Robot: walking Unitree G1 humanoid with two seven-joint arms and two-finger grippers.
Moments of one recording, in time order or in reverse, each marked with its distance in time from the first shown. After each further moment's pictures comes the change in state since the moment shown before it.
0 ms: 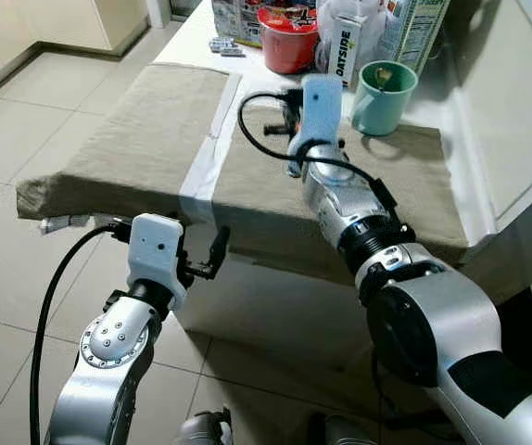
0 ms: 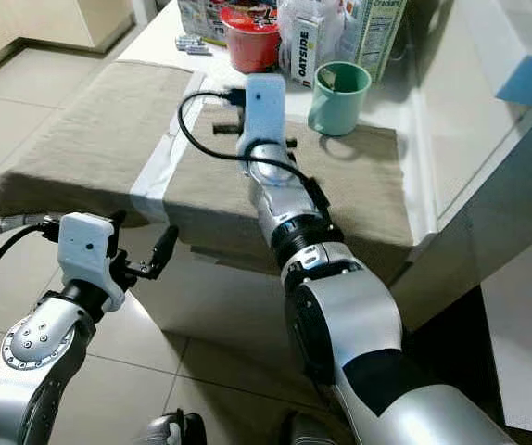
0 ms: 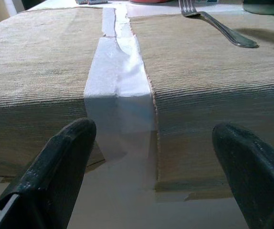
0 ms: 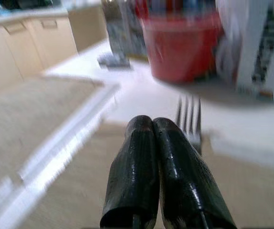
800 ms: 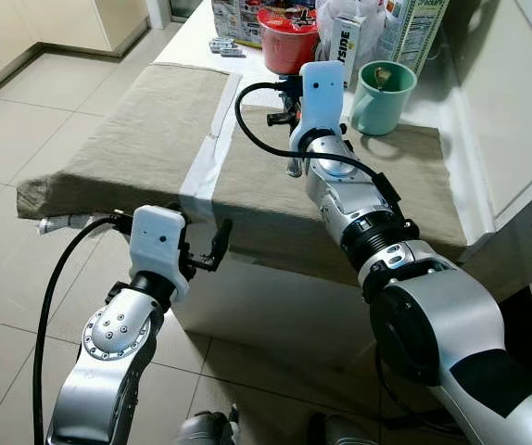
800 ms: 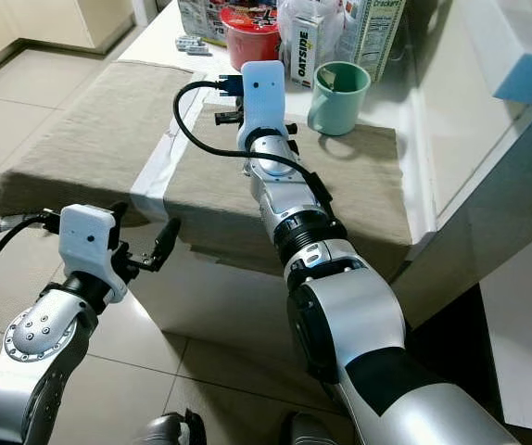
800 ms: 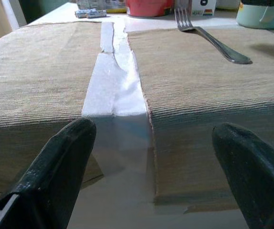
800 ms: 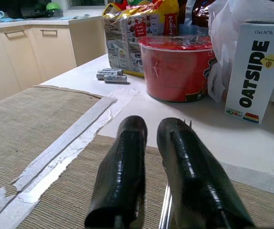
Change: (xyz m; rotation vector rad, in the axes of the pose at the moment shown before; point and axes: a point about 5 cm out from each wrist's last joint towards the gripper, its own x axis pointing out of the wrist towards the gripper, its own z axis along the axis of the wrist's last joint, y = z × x) left arm 0.006 -0.001 0.007 0.002 -0.035 -0.003; right arm 0.000 -0.004 0.003 -0.065 -0.038 -0.003
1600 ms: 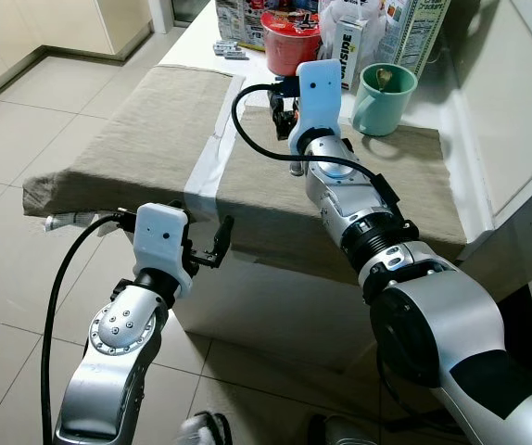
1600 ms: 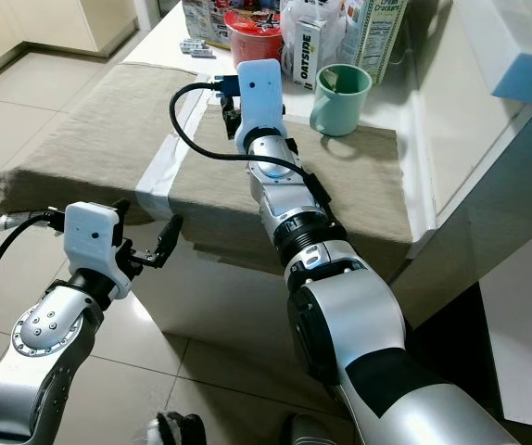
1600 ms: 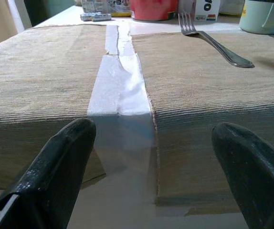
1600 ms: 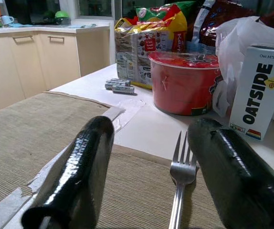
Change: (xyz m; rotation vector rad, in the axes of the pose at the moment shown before) left arm 0.005 -0.001 -0.001 -0.008 -0.006 0.012; right arm -0.001 0.002 0.002 -0.038 -0.036 0.021
